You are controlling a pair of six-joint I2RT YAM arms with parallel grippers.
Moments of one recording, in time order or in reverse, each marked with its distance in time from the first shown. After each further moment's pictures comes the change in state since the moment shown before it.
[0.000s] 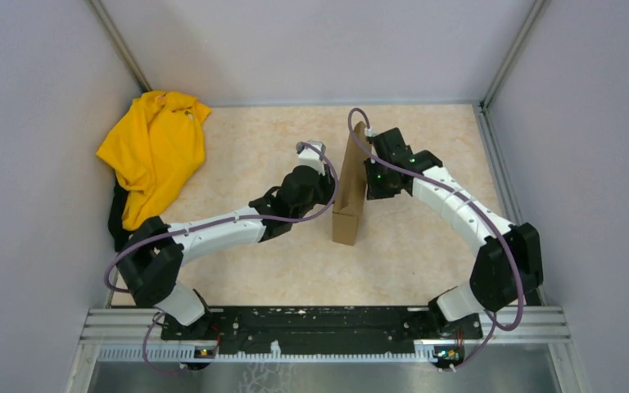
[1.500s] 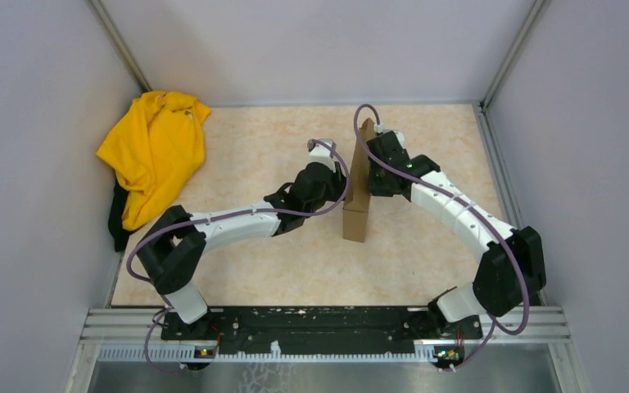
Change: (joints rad) left arm -0.007 0.136 0.084 0.048 0.039 -0.045; right arm 0.052 -0.032 -0.032 0.058 0.230 0.198
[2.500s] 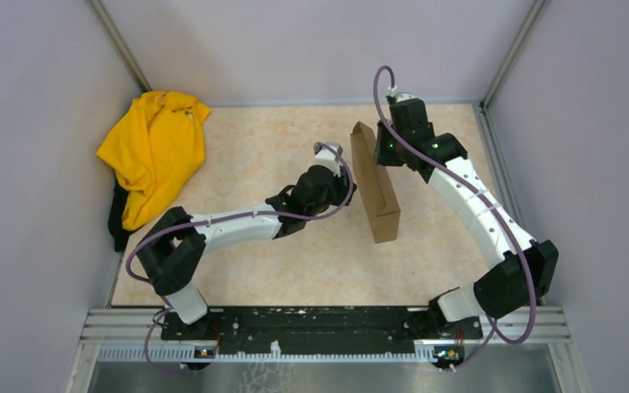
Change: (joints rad) left arm -0.020 -0.006 -0.005 0.010 0.052 0.005; right arm -0.105 -0.022 0.234 -0.037 -0.107 -0.126
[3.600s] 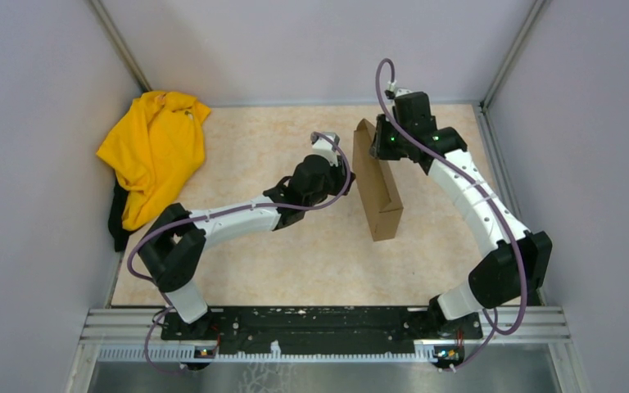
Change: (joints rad) left arm 0.058 0.017 0.053 0.001 0.039 0.026; right arm -0.060 0.056 0.041 0.044 -0.180 -0.029
